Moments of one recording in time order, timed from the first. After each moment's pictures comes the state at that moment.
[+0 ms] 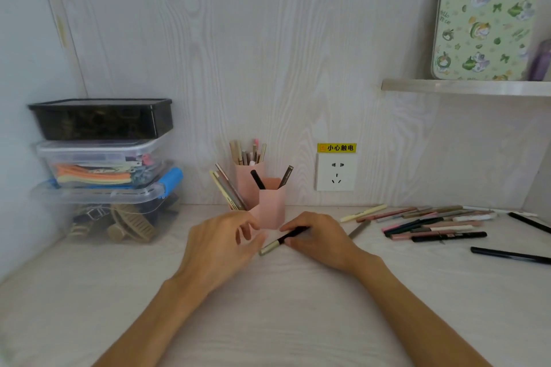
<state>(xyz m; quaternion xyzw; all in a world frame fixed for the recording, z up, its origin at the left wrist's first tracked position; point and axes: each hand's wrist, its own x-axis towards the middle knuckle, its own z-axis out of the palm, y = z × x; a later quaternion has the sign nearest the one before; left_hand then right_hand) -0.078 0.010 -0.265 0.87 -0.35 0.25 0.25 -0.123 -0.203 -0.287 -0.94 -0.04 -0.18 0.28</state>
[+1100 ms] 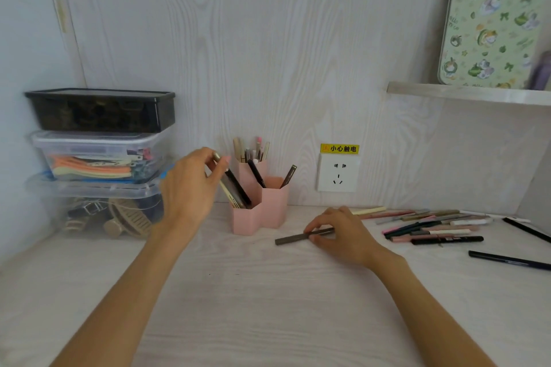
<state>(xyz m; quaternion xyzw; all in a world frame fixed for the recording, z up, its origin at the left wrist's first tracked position) -0.026 0.017 -0.214 0.83 -0.21 0.37 0.35 -0.136 -0.223 -0.277 -0.97 0.04 -0.15 0.19</state>
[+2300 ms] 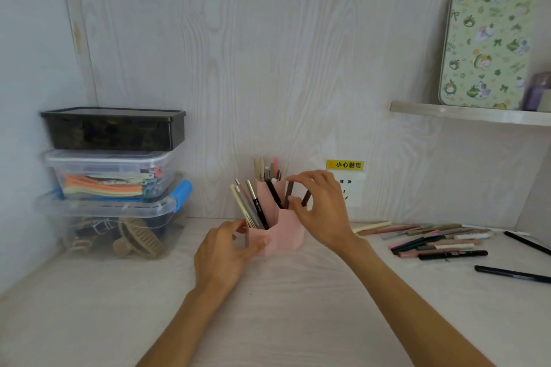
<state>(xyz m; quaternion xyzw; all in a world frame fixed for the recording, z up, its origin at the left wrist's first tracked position) -0.036 0.005 -0.293 0.87 -0.21 0.18 0.40 -0.086 -0.175 -0.234 -0.88 -0.01 -0.46 0.14</state>
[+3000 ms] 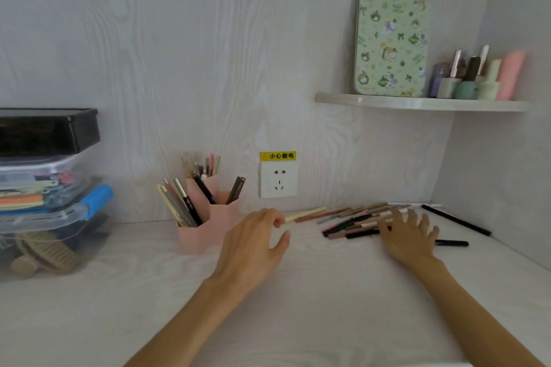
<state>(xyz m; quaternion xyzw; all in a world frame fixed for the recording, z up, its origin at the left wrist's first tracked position) -0.118 -0.099 -0.265 0.80 -0.45 0.24 0.31 -0.240 -0.365 -0.284 -0.86 0.48 -0.16 0.08</state>
